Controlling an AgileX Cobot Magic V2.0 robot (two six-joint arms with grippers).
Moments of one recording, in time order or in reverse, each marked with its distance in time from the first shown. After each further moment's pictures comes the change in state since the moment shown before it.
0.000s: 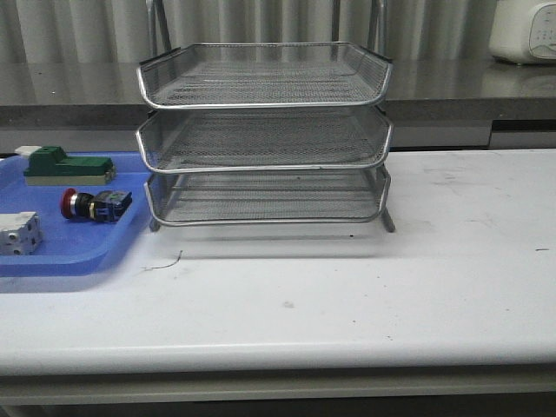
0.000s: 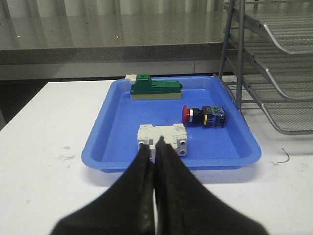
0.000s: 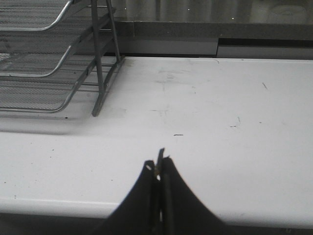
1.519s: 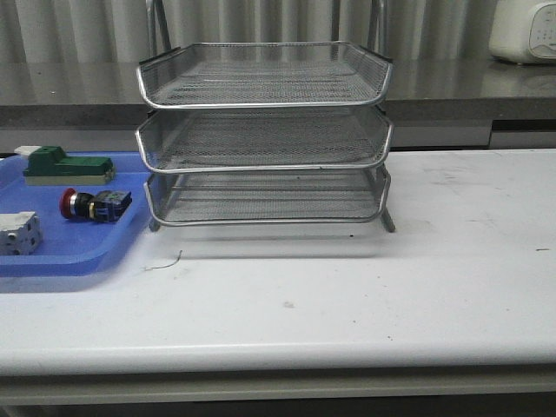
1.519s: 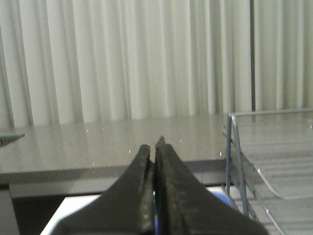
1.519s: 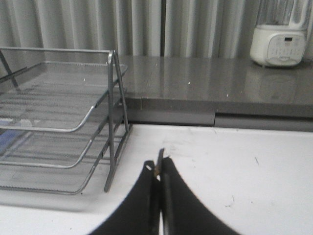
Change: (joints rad) left arm 0.002 0.192 -0.375 0.052 -0.105 0.000; right arm -0.002 0.151 -0.403 0.000 0.133 0.000
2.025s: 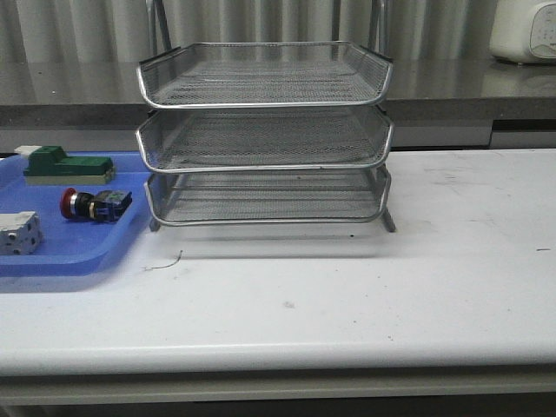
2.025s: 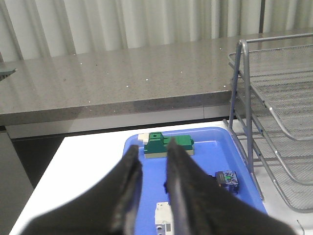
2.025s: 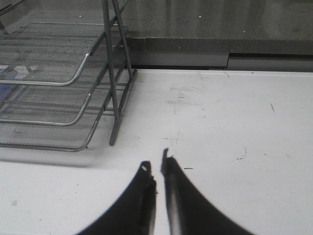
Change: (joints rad) left arm 0.000 0.262 -0.098 0.029 0.109 0.000; right arm 0.000 0.246 -0.072 0.021 0.062 0.000
